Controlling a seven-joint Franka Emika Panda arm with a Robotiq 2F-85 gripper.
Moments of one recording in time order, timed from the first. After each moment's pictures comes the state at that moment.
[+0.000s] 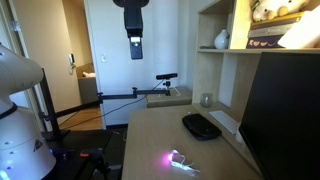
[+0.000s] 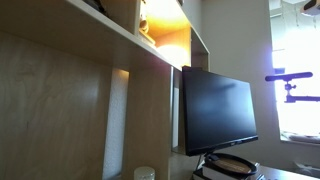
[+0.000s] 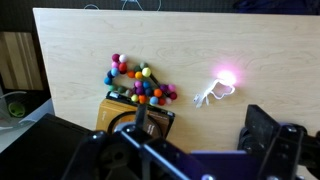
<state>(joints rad) -0.02 -0.52 -0.10 -2.30 -0.11 1.85 -0.23</state>
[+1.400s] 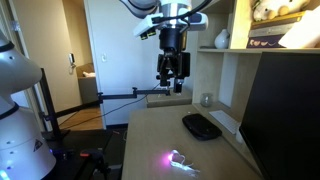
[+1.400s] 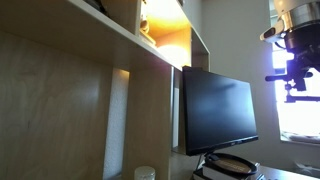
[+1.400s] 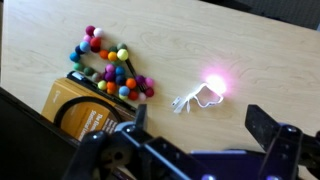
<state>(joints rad) 0.04 -0.13 0.00 -2.16 -0.12 1.96 -0.28</state>
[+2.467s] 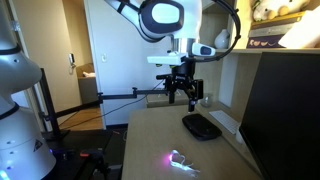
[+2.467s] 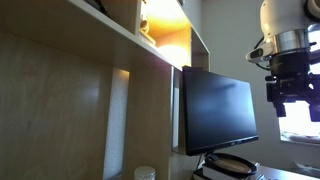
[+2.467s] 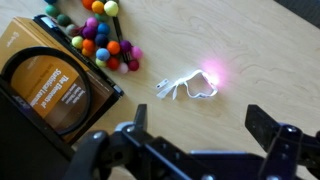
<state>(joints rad) 0.05 0.05 0.03 -2.15 -0.10 2.16 -0.47</state>
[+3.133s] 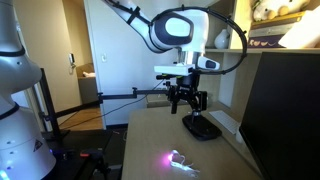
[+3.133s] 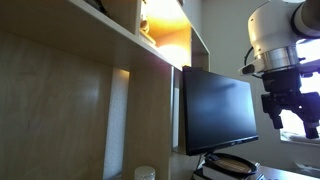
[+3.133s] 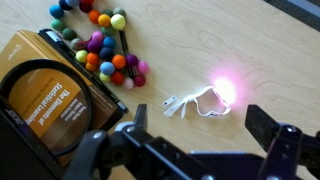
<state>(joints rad) 0.06 0.18 0.04 -2.07 -0.20 2.11 -0.40</state>
